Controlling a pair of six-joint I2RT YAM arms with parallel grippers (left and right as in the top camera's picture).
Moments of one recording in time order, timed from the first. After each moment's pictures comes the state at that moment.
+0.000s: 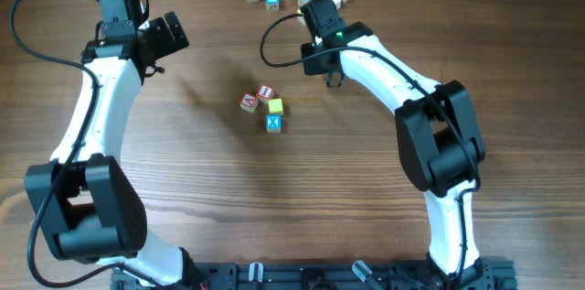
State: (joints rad) left arm 0.10 1.76 1.36 -0.49 -0.06 -0.28; right arm 0.48 2.23 1.70 -0.61 0.09 0.25
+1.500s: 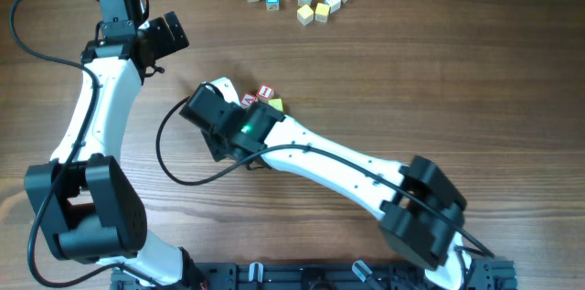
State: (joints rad) left arm 0.10 1.76 1.36 -0.49 -0.06 -0.28; right arm 1.04 2.04 1.70 -0.77 0.14 0.54
